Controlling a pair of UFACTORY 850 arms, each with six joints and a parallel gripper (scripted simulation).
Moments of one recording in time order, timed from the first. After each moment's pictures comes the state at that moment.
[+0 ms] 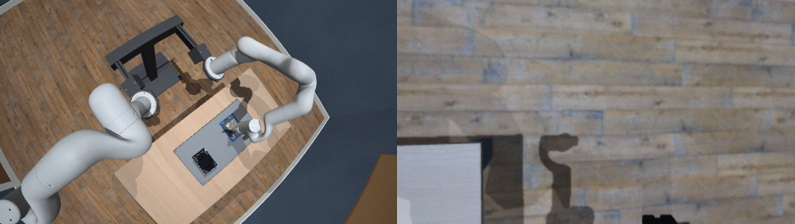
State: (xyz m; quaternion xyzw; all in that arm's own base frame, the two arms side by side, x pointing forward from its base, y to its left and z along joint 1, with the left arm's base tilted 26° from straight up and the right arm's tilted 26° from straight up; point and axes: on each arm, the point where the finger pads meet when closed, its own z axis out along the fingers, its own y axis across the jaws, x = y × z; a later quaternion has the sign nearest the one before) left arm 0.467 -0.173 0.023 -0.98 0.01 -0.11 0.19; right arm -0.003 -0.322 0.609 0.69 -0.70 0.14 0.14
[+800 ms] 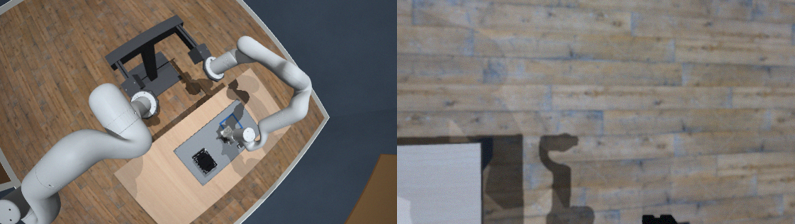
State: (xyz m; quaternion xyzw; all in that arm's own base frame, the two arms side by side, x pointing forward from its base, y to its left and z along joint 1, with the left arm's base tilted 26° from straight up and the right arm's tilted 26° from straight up) left arm 0.480 -0.244 0.010 -0.97 0.01 -0.11 0.19; right arm -0.003 -0.322 0.609 0.69 -0.70 0.14 0.14
